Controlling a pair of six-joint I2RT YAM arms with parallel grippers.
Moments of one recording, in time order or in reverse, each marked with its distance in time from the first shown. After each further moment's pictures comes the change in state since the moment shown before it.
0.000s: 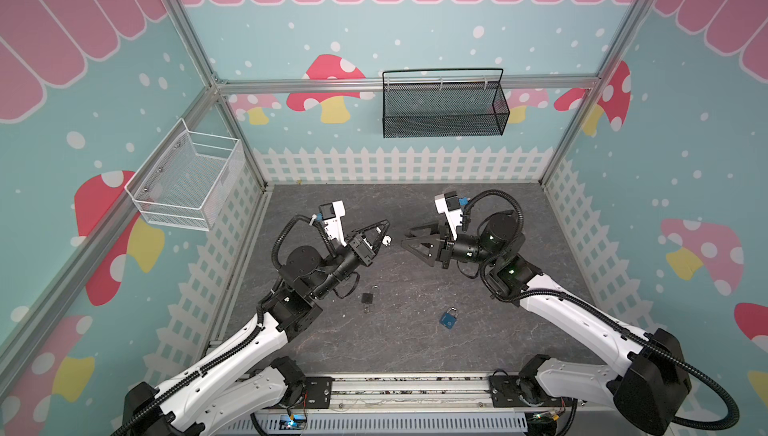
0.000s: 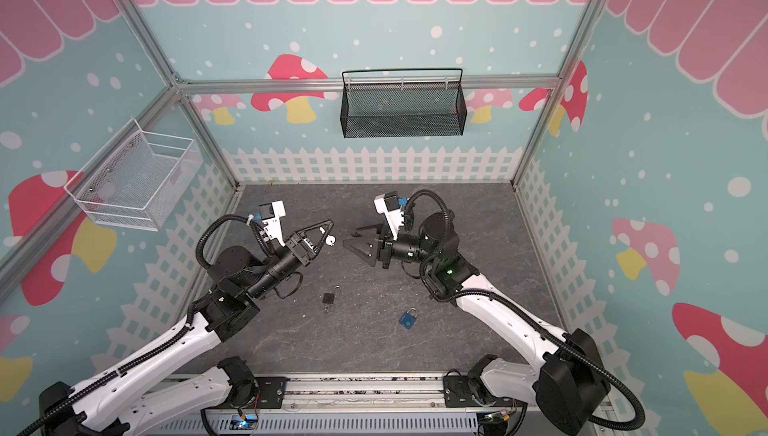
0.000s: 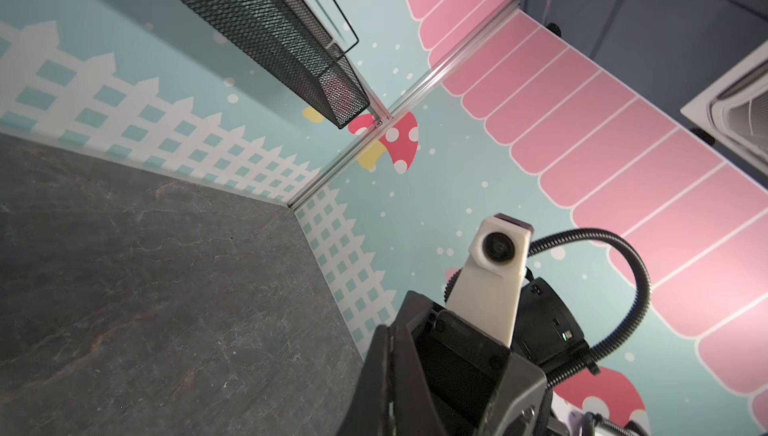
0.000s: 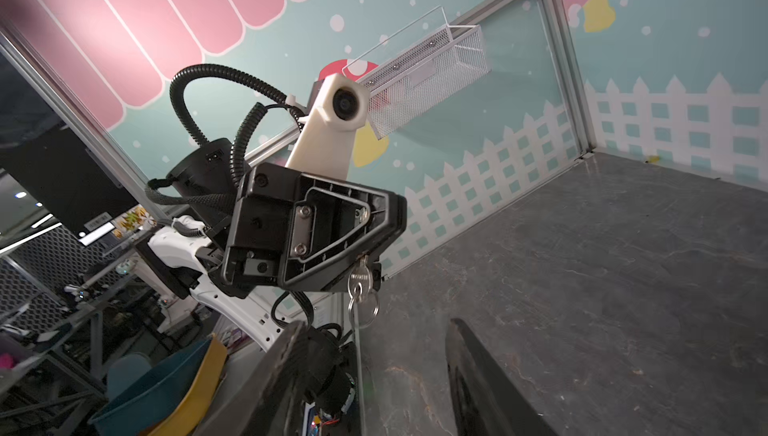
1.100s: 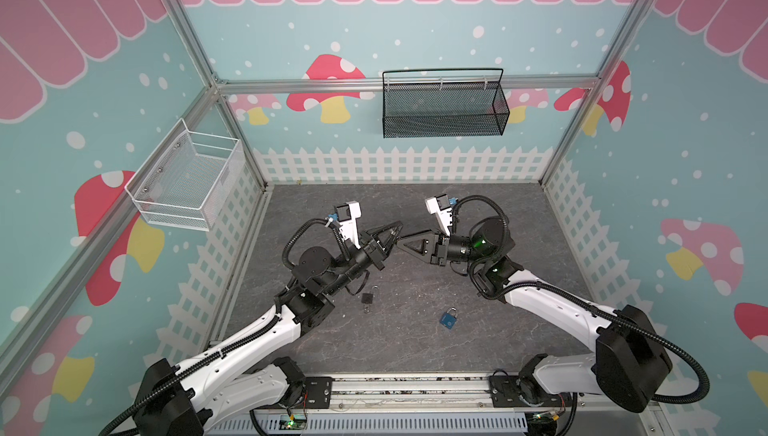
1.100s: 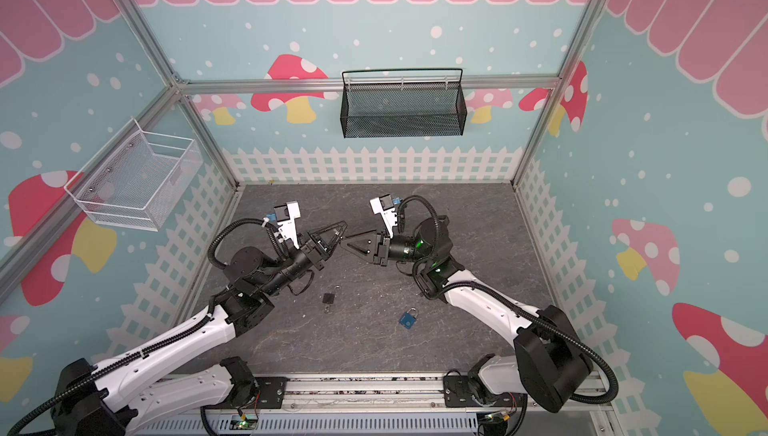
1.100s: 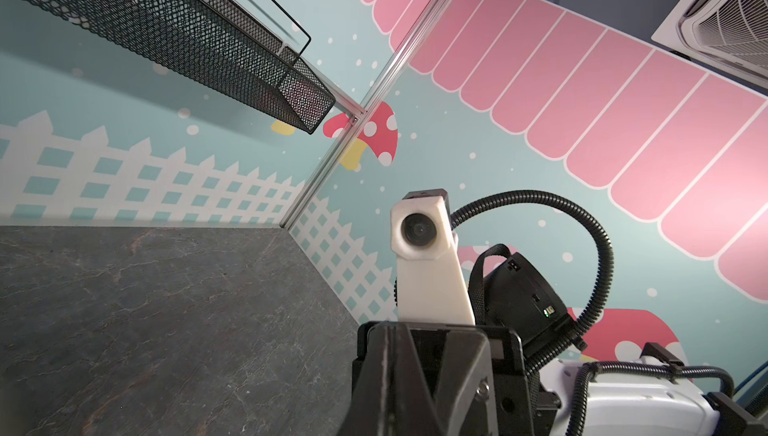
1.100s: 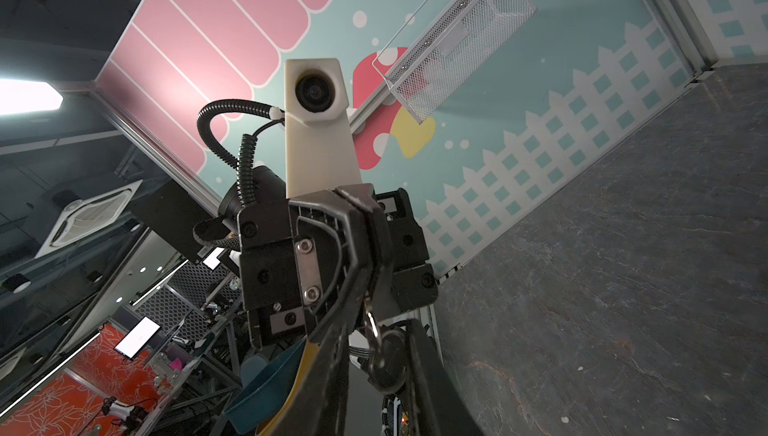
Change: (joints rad) left arm -0.031 0.103 -0.028 0.189 0.037 0.139; right arm -0.001 0.117 -0.051 0.286 -0.097 0.330
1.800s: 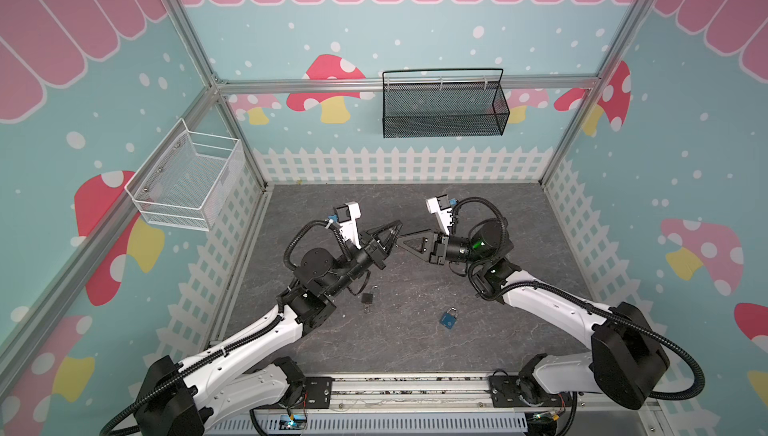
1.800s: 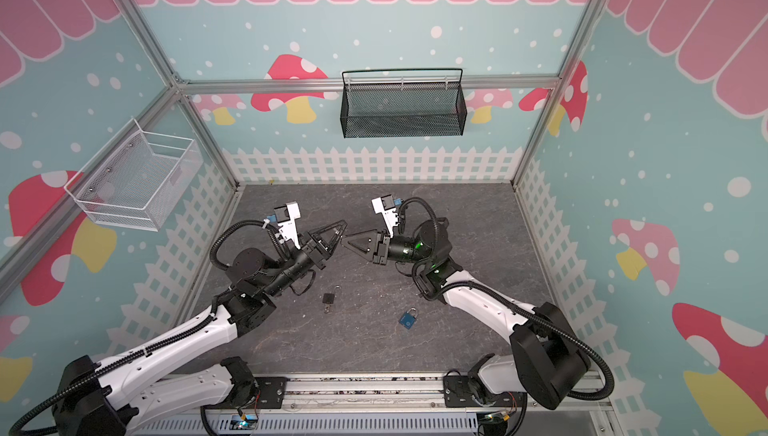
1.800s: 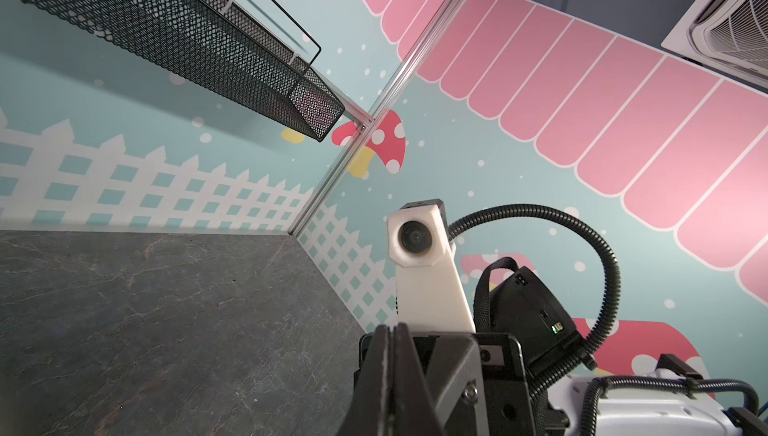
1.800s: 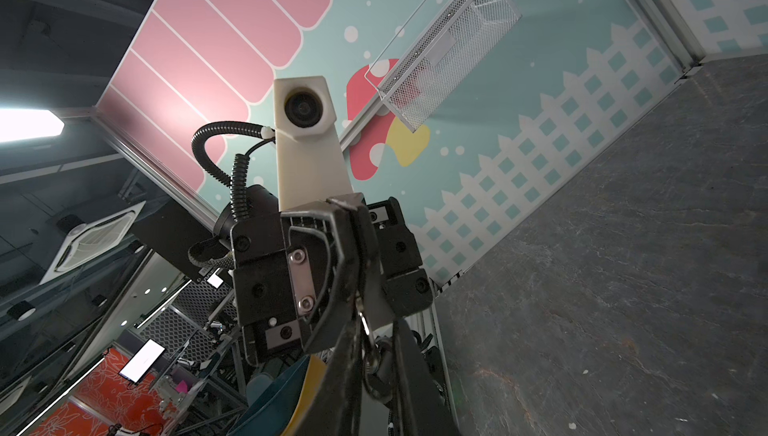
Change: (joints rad) left arm -0.007 0.006 -0.014 0.025 -0.043 0.012; right arm 0.000 0.016 -0.018 0.056 0.037 0.049
